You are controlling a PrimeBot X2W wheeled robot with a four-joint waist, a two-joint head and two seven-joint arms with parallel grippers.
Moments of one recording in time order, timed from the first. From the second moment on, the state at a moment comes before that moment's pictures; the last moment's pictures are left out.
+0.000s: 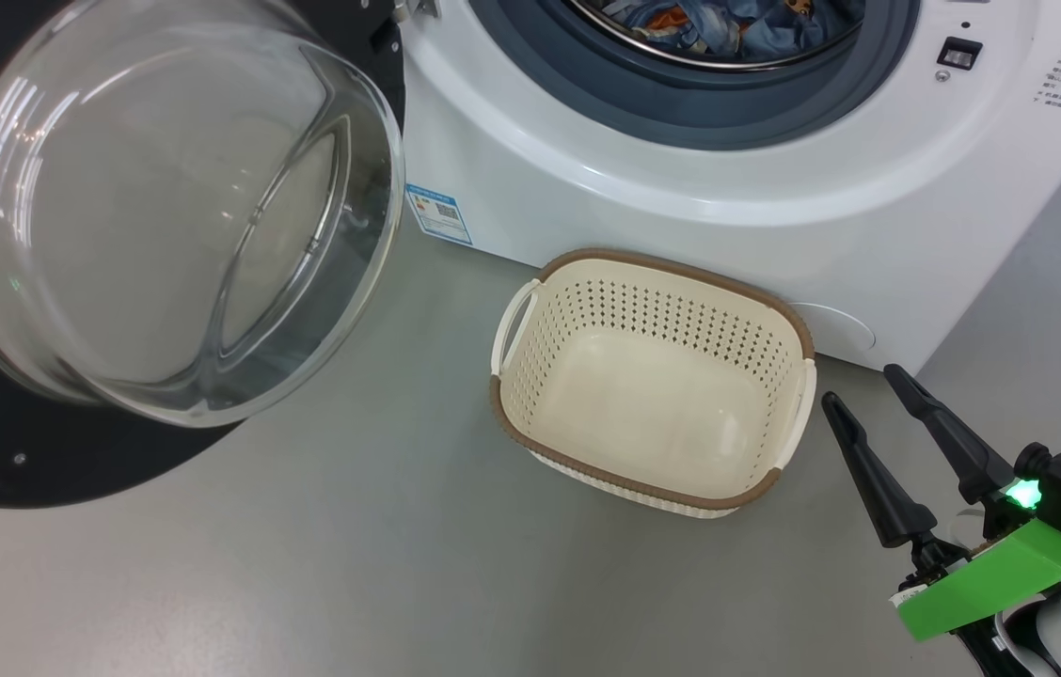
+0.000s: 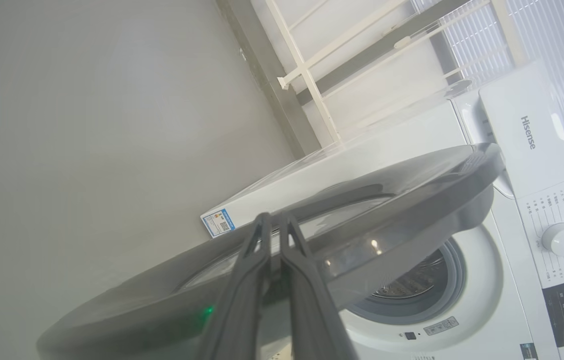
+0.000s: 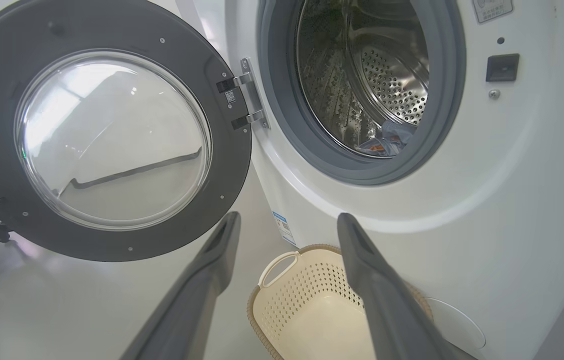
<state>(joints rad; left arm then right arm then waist) -0.71 0.73 0.13 0.77 -1.61 -0.13 0.75 -0.16 -0.47 0.38 0.05 0.63 0.12 -0.25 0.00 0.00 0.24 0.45</state>
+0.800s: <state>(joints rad) -0.62 0.67 0.11 0.62 -1.65 -0.13 0.97 -0.15 -0.46 0.36 0.05 0.63 0.12 -0.25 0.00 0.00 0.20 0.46</state>
